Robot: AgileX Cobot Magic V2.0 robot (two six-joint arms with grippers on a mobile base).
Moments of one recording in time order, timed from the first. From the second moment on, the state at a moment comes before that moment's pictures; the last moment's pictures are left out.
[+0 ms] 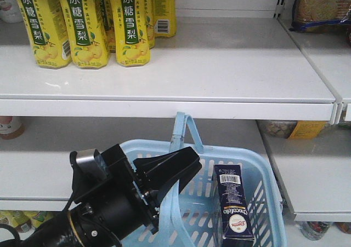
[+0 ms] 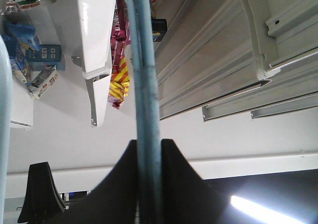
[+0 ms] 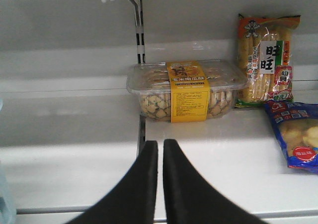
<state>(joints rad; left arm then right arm) -0.93 1.42 -0.44 0.02 -1.09 -1.70 -0.04 -0.01 0.03 -0.07 0.23 0.11</state>
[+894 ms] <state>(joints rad) -0.93 1.42 -0.44 0.02 -1.09 -1.70 -0.04 -0.01 0.03 -0.07 0.23 0.11</state>
